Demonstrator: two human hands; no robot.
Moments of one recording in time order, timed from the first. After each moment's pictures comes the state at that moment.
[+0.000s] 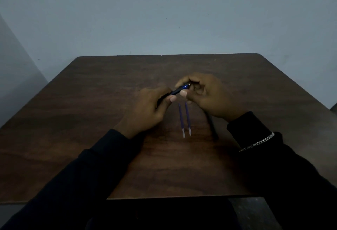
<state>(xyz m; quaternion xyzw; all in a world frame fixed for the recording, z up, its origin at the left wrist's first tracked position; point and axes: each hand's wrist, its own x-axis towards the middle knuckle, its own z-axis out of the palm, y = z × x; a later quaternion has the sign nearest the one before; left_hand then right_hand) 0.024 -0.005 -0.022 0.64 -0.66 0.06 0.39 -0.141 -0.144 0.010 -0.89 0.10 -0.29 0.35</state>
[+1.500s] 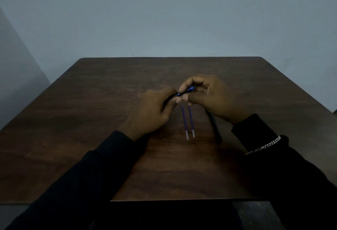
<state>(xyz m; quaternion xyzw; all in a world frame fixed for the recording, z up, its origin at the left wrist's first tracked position) 0.023 -0.005 -0.022 0.64 -0.66 0.05 0.38 -0.139 -0.139 0.014 -0.84 0.11 -0.25 0.46</state>
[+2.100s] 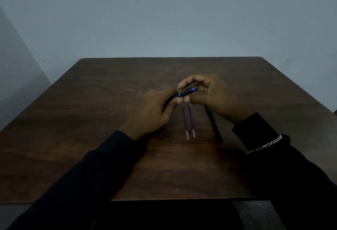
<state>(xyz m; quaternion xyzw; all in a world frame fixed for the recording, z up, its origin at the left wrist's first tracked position) 0.021 -0.005 -0.020 0.65 -0.66 0.05 0.37 -0.141 -0.141 0.016 -0.83 0.12 -0.25 0.49</state>
